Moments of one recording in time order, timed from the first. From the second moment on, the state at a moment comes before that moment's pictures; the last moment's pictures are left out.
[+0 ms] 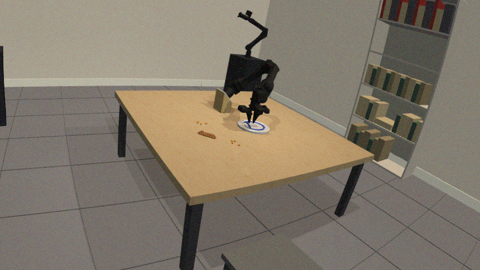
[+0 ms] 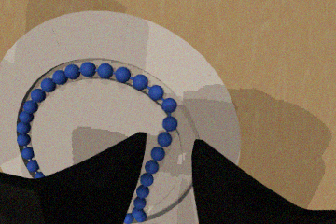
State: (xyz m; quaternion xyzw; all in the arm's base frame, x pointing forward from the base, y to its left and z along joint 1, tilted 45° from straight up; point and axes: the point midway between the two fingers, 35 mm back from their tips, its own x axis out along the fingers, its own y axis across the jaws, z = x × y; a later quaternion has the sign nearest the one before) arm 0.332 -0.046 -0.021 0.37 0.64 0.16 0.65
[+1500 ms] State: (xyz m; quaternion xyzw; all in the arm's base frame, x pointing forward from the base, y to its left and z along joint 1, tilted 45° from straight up) arm 0.336 -0.026 -0.041 0.37 0.64 0.16 0.65
